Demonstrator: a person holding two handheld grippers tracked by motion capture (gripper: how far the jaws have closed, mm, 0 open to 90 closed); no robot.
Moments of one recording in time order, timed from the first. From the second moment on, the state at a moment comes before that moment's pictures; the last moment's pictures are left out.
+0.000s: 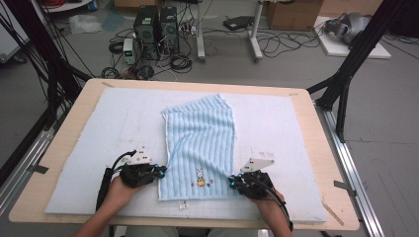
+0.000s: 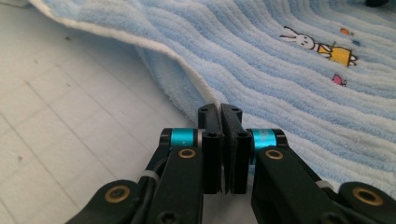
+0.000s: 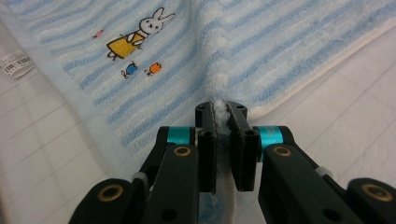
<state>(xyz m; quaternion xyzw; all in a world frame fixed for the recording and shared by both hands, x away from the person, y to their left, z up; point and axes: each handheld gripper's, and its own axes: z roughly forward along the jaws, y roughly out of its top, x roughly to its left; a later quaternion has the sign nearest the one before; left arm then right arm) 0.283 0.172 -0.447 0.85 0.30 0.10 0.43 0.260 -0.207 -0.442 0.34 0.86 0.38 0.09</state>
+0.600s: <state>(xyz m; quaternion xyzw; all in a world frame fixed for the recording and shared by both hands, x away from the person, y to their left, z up) 0.329 0.175 -0.436 0.78 0.38 0.13 0.47 0.303 -0.196 -0.429 0.39 0.80 0.42 0.16</state>
